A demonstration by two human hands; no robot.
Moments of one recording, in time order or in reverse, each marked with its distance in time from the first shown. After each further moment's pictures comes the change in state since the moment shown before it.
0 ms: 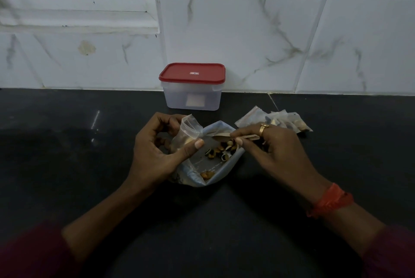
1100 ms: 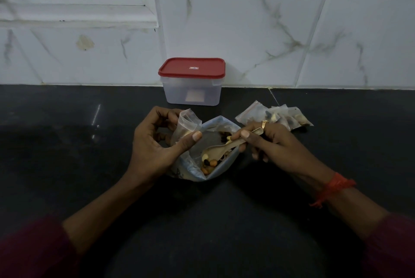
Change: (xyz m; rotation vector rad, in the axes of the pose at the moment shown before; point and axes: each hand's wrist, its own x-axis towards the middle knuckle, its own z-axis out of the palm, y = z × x) left_hand 0.002 0.004 -0.001 0.021 -0.007 -0.004; right_hand 0.002 -0.005 -0.007 0.480 -0.256 0.301
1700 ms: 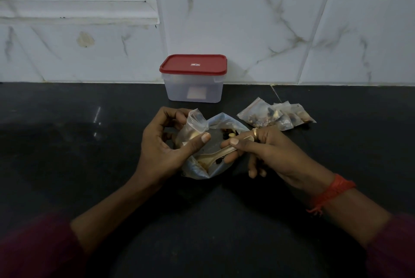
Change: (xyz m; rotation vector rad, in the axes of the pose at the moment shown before) left_hand -0.007 -0.001 0.009 -0.044 -0.014 -0.008; right_hand -0.007 -0.018 0.019 0.170 -0.076 0.226
